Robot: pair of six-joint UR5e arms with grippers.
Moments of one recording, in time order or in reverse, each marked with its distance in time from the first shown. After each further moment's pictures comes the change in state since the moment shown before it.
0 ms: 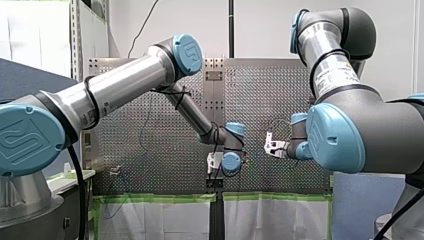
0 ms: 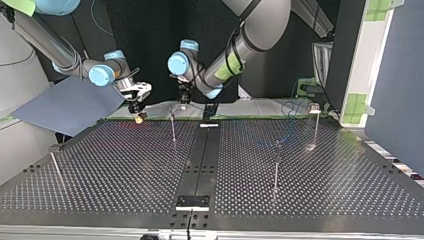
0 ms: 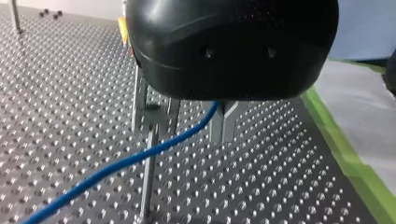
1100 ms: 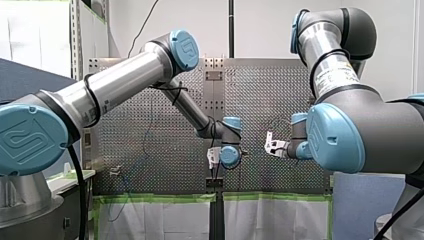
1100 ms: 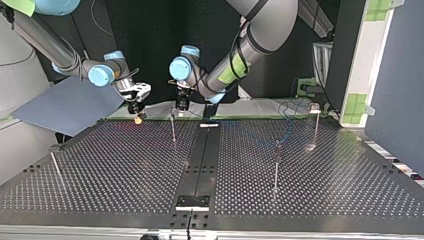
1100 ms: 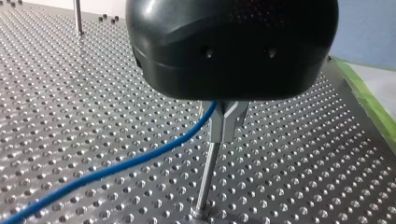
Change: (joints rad) left arm 0.034 0.036 0.000 0.038 0.060 -0.097; right arm -0.002 0.000 -0.004 -0.008 -0.001 0.005
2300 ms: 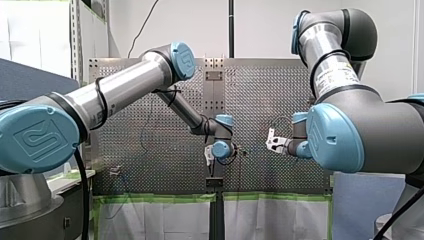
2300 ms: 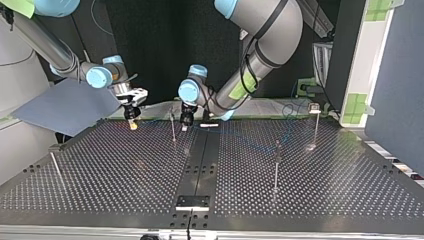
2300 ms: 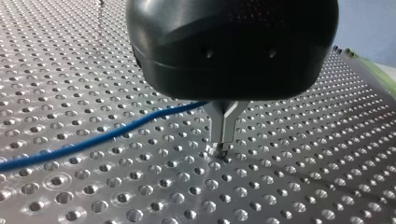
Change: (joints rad) left arm 0.100 -0.051 0.142 -0.112 0.168 -0.068; right arm -0.010 0.006 -0.033 -0.066 0.007 0.058
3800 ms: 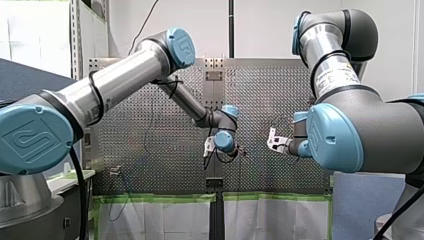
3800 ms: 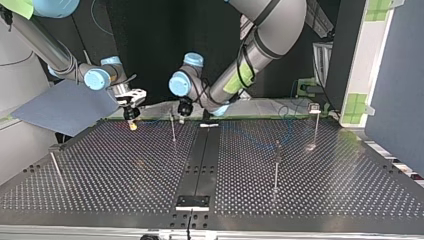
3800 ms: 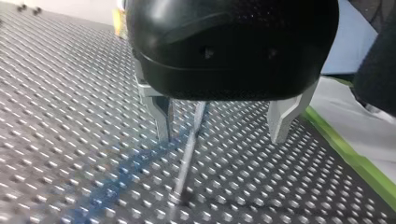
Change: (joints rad) left arm -0.057 0.091 -0.068 -0.183 -0.074 0.222; right arm -0.008 0.004 -0.017 0.037 -0.028 0.014
